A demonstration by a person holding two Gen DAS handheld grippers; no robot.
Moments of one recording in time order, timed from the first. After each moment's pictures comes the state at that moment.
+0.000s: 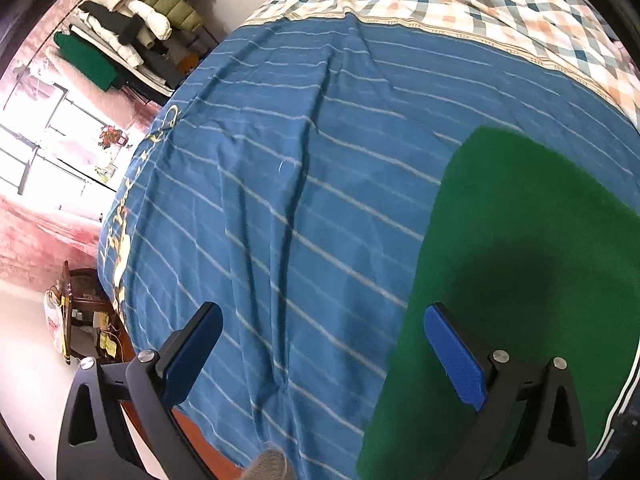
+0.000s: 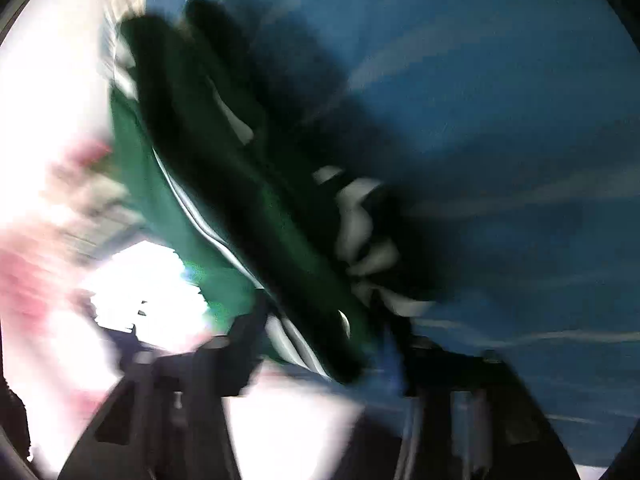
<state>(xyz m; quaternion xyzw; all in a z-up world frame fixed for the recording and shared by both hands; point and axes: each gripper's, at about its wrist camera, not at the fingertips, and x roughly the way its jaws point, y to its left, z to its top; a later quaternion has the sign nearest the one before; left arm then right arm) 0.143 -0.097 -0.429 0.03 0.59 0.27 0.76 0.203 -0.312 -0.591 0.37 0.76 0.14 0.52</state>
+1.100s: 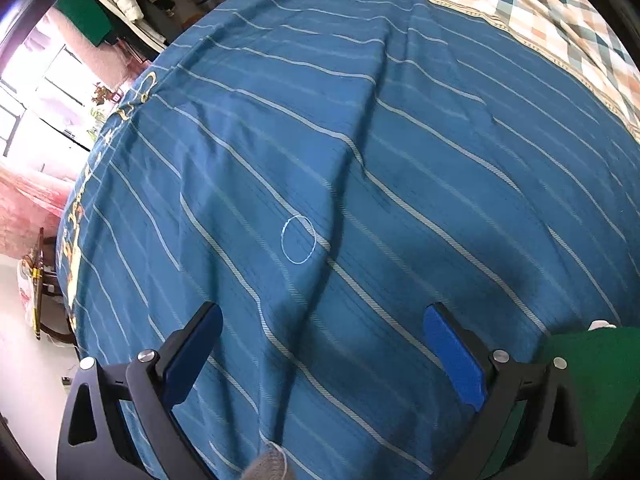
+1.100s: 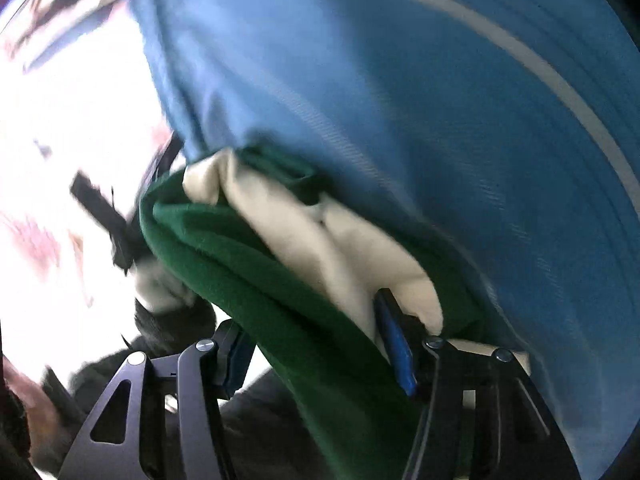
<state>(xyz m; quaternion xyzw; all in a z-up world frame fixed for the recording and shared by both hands) 0.236 0.020 -0.509 -0.05 0.61 0.30 0.74 0.474 -0.089 -0.662 0.16 0.87 0.39 0.26</state>
